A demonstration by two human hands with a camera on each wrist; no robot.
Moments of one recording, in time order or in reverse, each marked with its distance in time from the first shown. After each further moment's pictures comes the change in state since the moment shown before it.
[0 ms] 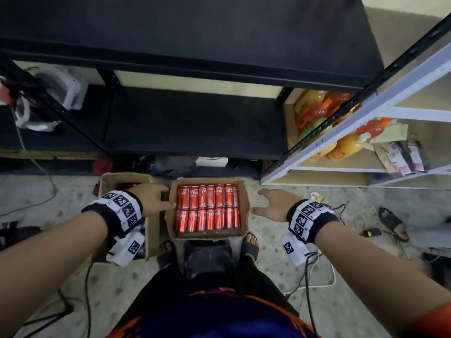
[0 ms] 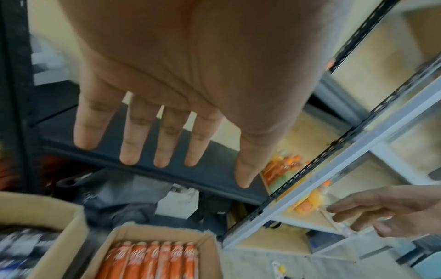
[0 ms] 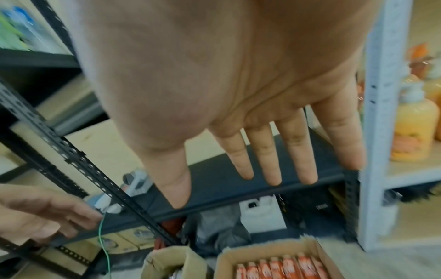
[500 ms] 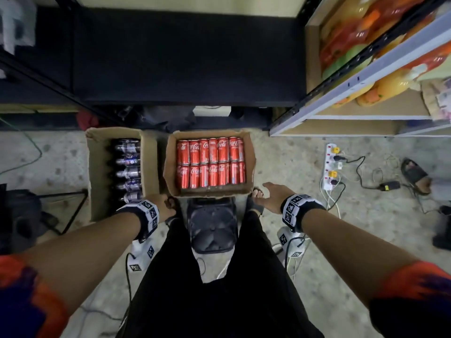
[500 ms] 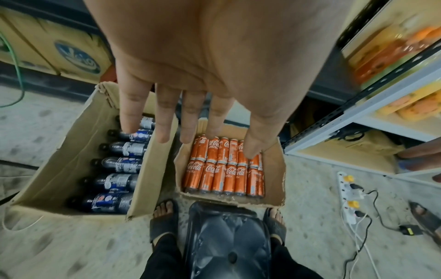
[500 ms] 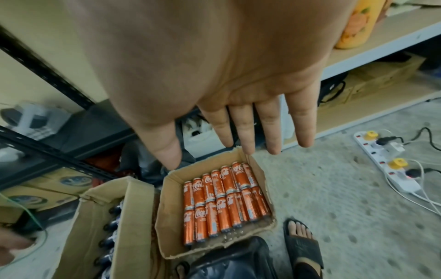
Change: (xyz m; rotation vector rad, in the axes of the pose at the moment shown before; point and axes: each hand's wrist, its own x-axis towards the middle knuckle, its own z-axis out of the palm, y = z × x) left_hand 0.097 -0.006 0.175 0.013 -0.287 -0.138; right_hand 0.103 0.063 0.126 0.143 -0.196 0.143
